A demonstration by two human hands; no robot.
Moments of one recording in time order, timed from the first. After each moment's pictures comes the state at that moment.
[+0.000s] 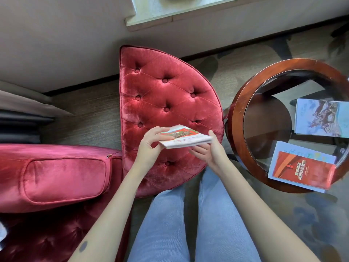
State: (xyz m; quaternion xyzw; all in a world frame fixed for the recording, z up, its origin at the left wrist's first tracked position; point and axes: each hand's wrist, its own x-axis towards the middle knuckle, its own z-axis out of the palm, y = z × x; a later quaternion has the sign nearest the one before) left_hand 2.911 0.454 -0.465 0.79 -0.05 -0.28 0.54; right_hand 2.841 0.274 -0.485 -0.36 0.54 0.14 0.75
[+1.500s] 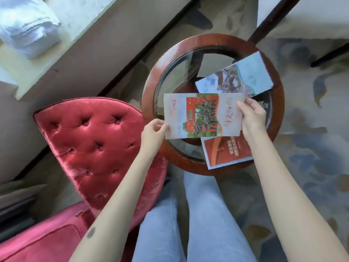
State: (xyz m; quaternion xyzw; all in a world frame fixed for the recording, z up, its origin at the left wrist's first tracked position) left_hand 2.873 0.138 -0.472 0.83 -0.06 -0.42 0.36; right_hand 2.706 -0.058 -0.490 -0.36 0.63 -0.24 0.65
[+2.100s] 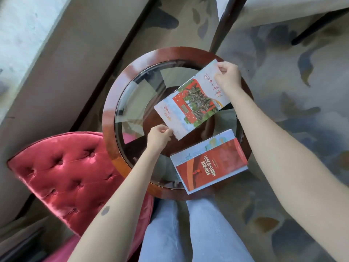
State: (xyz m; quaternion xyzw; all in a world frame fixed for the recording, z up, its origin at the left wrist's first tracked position) left_hand 2.839 -0.012 -0.550 0.83 -0.10 -0.50 0.20; right_hand 2.731 -0.233 -0.554 -0.63 0.63 -0.07 0.44
